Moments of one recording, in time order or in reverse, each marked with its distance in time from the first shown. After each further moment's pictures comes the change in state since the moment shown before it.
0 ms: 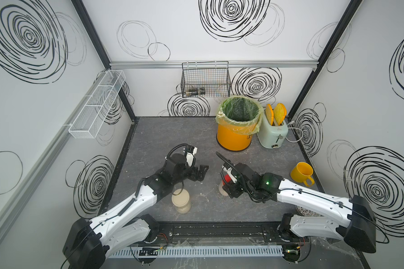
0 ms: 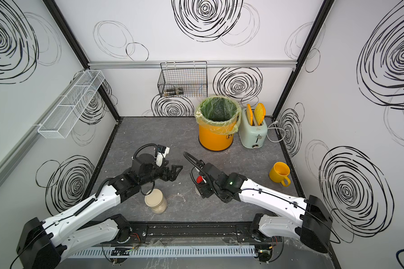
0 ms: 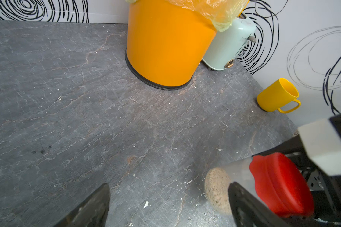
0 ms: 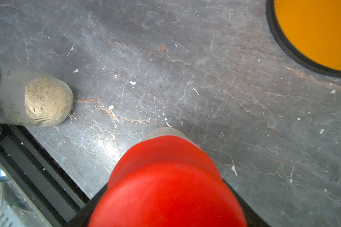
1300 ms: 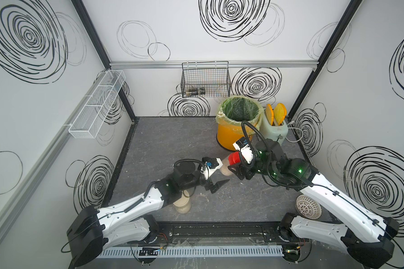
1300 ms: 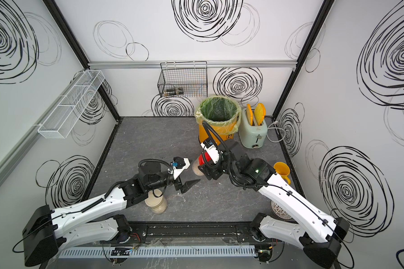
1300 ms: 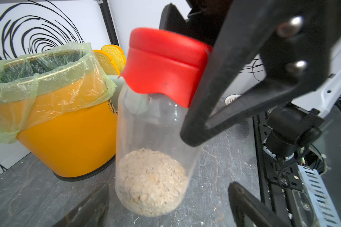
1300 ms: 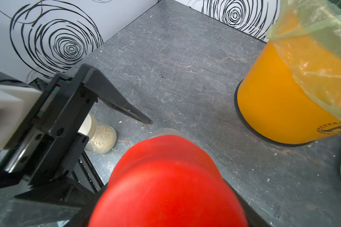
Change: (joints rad) left arm -0.221 0.073 -0.033 0.430 0.167 0.468; right arm -0.181 -0.104 0.354 -0.178 -0.227 -0.210
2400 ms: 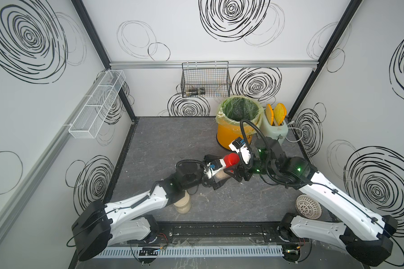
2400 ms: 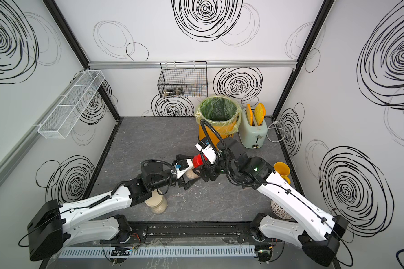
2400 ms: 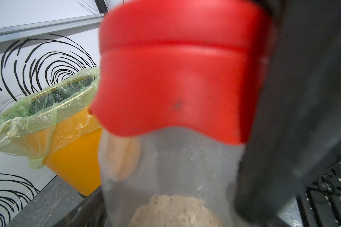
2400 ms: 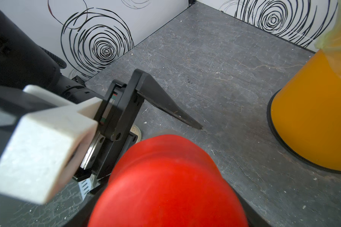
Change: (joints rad) left arm -0.009 0.058 -0.005 0.117 -0.030 0.138; right arm 0.010 0.021 0.027 0.024 -0.154 -0.008
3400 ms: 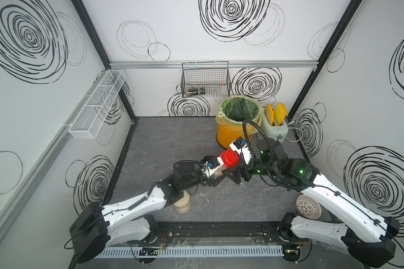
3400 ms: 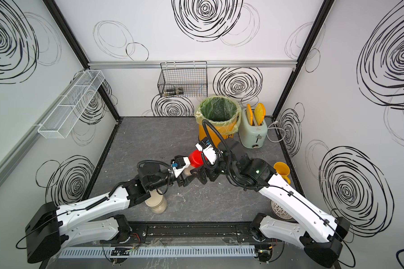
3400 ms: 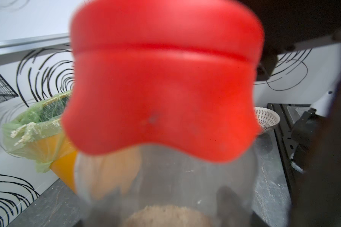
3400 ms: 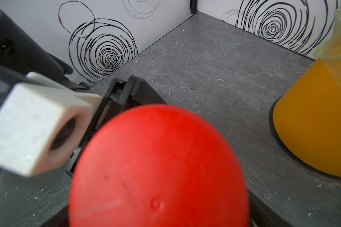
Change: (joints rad) left arm 0.000 -0.039 -0.018 0.068 -0.031 -0.051; right arm 0.015 -0.034 -0.011 0.024 0.019 0.037
